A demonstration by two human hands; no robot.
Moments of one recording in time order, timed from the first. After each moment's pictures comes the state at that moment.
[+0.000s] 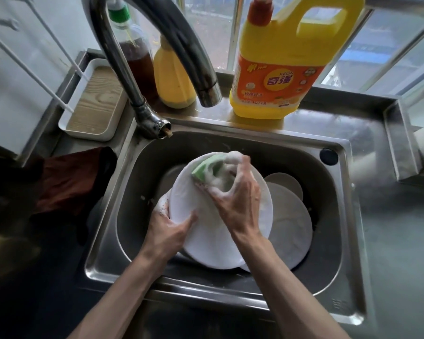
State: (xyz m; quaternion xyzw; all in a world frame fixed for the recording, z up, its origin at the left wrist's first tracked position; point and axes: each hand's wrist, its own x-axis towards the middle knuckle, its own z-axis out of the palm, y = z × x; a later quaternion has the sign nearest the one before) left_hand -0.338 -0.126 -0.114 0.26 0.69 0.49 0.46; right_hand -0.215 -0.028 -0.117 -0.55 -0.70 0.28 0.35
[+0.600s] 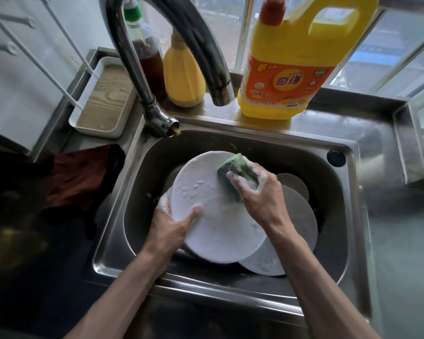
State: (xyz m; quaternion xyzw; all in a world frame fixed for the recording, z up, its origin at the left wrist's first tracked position) left_hand -0.344 -0.129 -0.114 0.21 0.66 0.52 0.50; right_hand -0.179 -0.010 -0.099 -0.56 -0.66 0.43 0.26
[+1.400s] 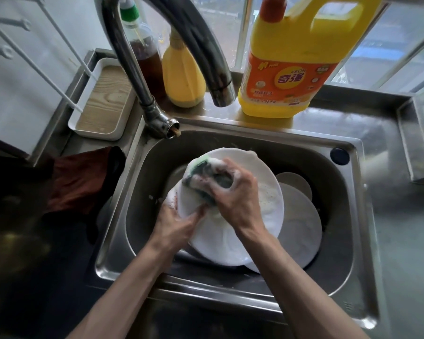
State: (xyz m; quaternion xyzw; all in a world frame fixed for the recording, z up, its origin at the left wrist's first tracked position) left_hand -0.346 -0.117 -0.107 0.27 0.67 0.48 0.49; right_hand -0.228 -0.026 -0.103 -0.51 -0.69 0.40 0.33
